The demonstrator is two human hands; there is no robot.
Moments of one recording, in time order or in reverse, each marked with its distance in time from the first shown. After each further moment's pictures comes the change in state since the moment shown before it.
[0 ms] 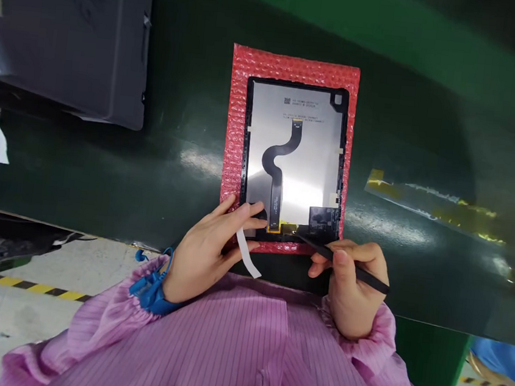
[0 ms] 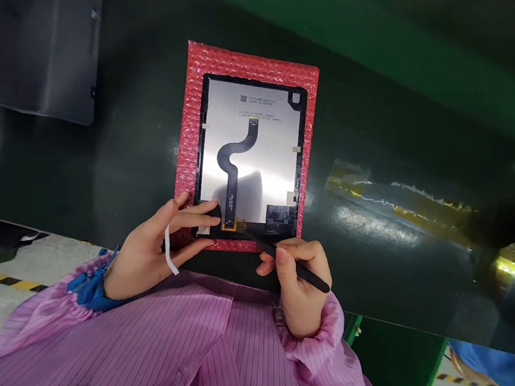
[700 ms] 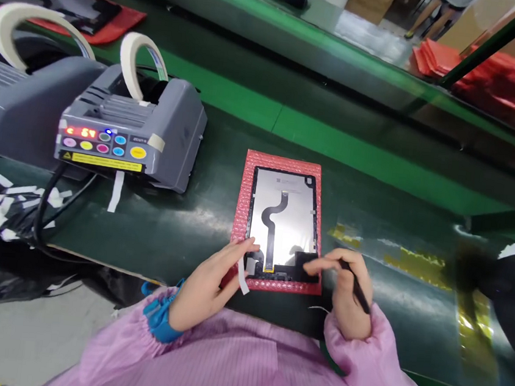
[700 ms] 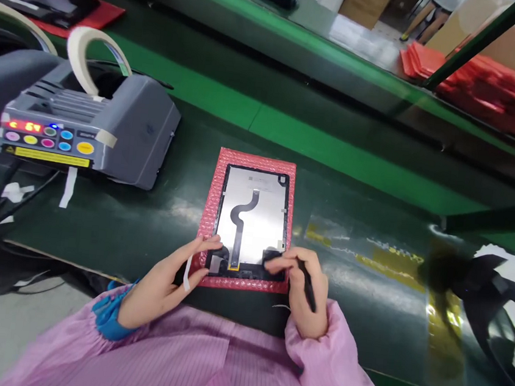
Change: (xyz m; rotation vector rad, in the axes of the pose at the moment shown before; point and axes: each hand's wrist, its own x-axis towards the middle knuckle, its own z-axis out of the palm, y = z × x) left_hand -0.002 0.007 -0.024 0.048 0.010 -0.035; right_hand 0.050 -0.012 -0.016 -0.268 -0.230 -0.313
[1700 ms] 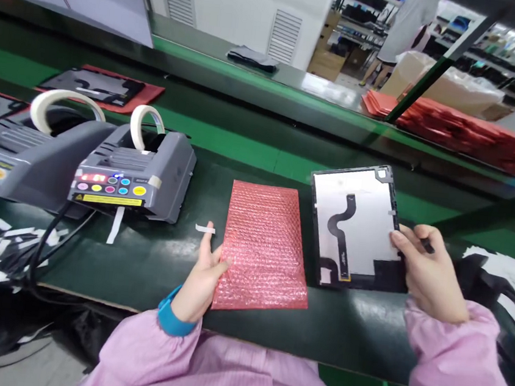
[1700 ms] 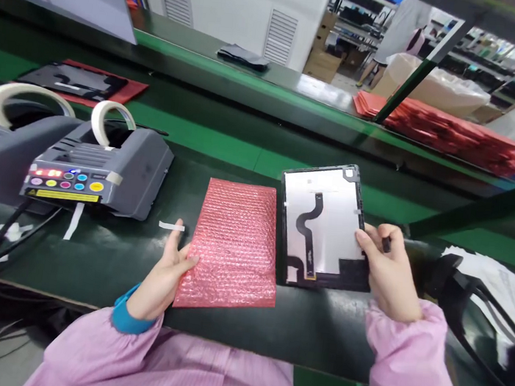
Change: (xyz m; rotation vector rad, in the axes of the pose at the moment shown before) left_hand 0.045 -0.006 0.014 -1.102 0.308 -0.617; right_hand 0.077 -0.018 -0.131 0.113 0.483 0.238
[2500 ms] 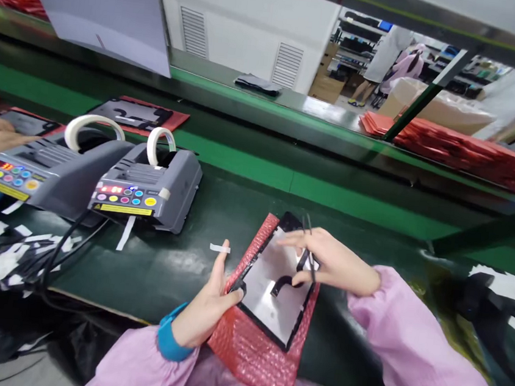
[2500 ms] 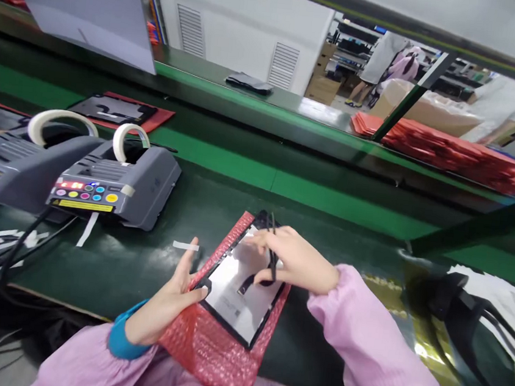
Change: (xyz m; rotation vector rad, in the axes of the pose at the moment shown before) left_hand -0.028 0.004 0.016 -0.048 -0.164 -0.114; right_hand -0.002 -0.020 0.102 -0.590 -1.228 -0.749
